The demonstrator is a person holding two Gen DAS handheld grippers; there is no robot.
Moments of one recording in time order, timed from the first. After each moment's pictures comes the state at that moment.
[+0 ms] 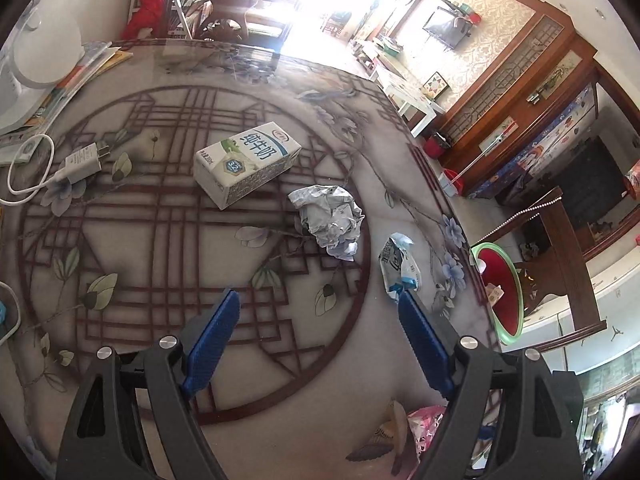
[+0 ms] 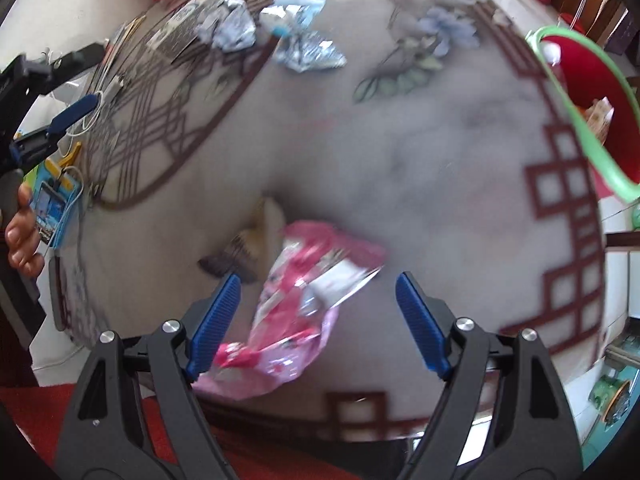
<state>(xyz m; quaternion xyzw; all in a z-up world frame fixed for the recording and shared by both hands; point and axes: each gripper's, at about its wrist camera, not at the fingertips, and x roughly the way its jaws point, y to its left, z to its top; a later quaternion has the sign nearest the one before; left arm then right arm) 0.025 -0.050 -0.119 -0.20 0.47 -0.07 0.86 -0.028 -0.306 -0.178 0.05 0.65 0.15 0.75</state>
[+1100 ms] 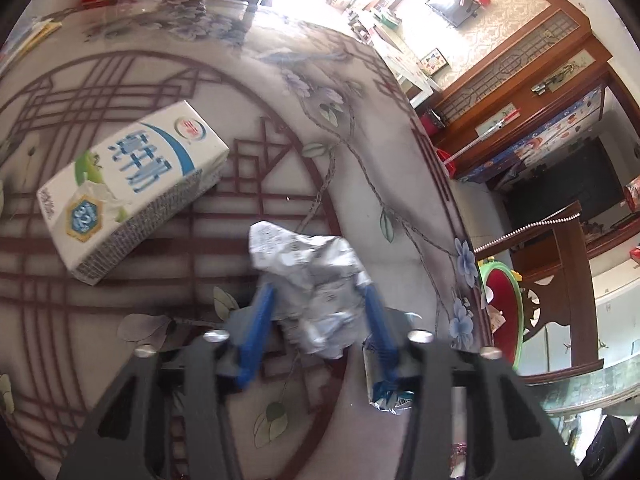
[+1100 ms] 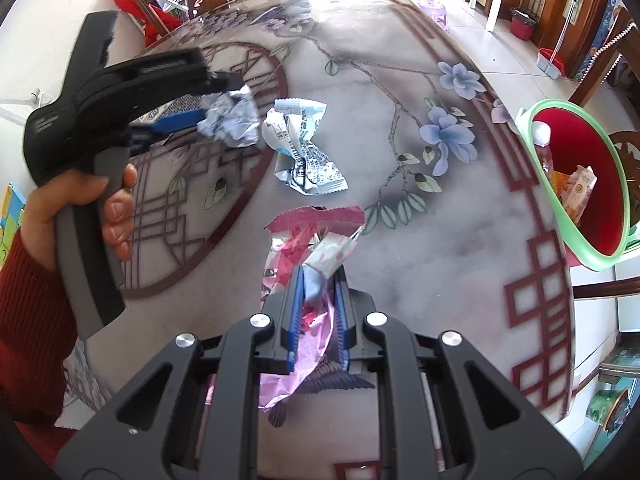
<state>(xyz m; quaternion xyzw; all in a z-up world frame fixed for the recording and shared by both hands) 0.154 -0.095 -0.179 -0.23 0.52 -0.11 0.82 0.031 -0.290 -0.141 0.05 0.58 0.11 0.81</state>
